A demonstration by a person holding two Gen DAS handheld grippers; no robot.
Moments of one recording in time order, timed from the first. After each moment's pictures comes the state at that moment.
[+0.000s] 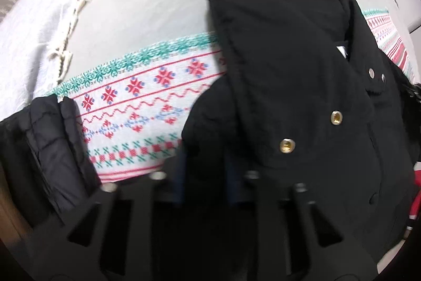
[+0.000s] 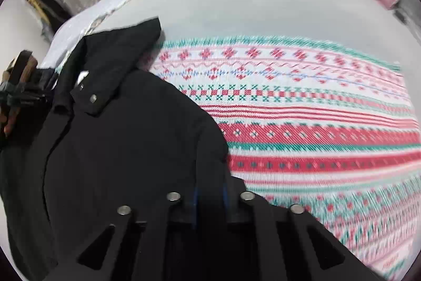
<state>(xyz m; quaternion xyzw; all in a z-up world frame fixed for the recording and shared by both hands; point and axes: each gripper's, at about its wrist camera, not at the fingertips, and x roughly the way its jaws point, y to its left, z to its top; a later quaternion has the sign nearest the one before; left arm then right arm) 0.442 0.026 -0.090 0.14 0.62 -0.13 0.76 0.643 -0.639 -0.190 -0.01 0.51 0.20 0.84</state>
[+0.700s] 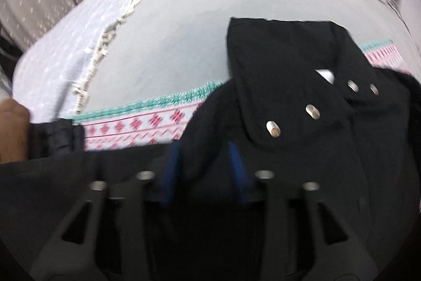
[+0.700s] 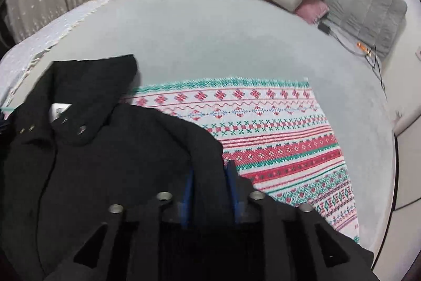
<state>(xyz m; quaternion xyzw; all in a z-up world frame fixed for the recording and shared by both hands) 0.363 -0.045 -0.023 0.14 0.51 -0.07 0.85 0.641 -0.681 -0.146 -0.04 0.45 0.01 0.89</state>
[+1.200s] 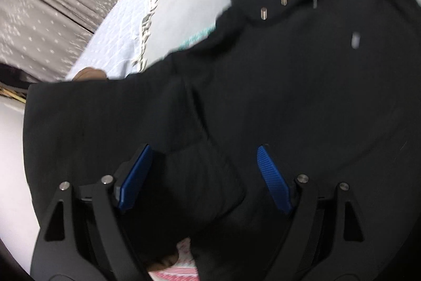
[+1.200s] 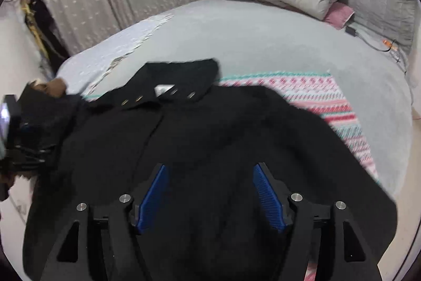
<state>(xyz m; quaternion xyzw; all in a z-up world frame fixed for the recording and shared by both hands) 0.248 0.001 -0.009 0.34 0.49 -0.03 0.80 0.481 -0.659 -0.089 0.03 0.42 0.15 0.89</state>
